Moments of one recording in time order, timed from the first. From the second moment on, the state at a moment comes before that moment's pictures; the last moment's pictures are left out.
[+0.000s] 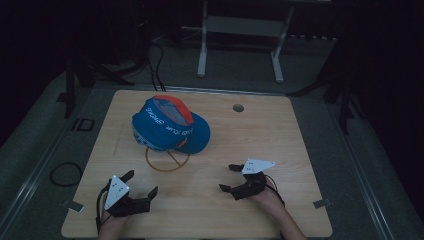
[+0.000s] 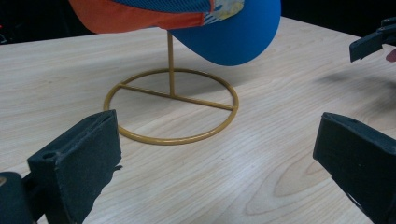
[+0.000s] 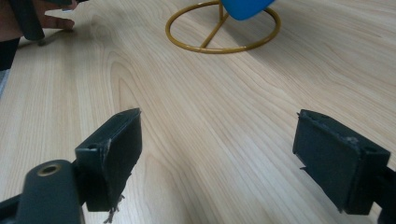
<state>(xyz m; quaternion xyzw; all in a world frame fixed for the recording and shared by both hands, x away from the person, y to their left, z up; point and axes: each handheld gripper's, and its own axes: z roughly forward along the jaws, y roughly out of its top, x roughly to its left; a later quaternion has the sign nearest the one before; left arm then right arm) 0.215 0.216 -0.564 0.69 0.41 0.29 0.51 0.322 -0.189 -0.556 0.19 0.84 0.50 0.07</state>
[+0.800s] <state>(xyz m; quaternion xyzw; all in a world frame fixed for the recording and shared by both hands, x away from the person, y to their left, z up) 0.216 0.217 -0.564 0.69 0.41 0.29 0.51 0.328 -0.248 -0.561 0.23 0.83 0.49 0.11</state>
